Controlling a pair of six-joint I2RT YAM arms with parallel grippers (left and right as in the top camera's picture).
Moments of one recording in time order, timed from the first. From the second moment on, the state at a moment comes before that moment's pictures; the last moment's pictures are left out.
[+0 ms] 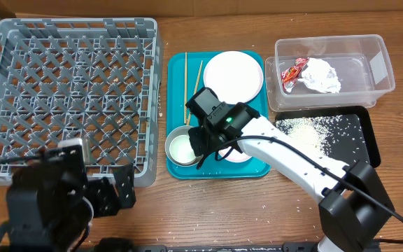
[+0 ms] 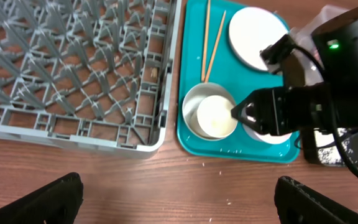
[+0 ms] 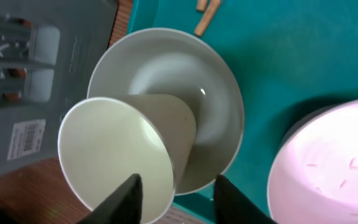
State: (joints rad) left arm -0.06 0.78 1.40 -1.45 0.10 -0.30; right arm 0.78 1.82 1.39 -0.80 -0.16 0.49
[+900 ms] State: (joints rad) left arm -0.06 0.95 1.39 -1.23 0.25 -0.31; right arm 0.77 1.84 1.33 -0.75 -0.15 0.51
